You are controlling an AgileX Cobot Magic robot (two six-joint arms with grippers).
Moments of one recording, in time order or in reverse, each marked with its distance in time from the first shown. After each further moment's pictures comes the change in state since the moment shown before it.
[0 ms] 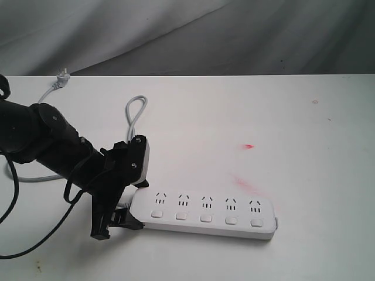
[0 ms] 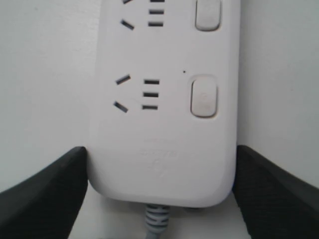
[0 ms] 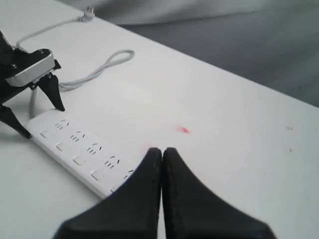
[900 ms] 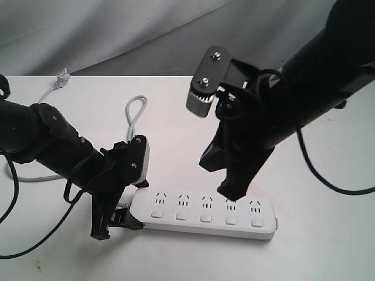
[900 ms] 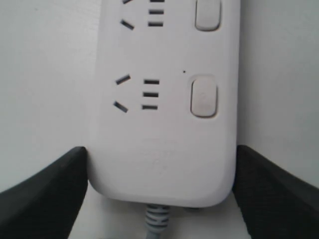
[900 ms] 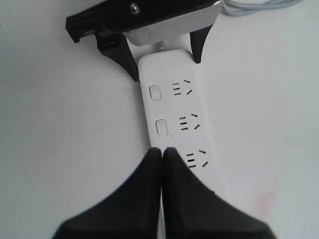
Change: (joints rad) left arm 0.000 0.000 0.000 0.000 0.000 0.002; right arm 0.192 1.135 -0.575 0.349 0.178 -0.663
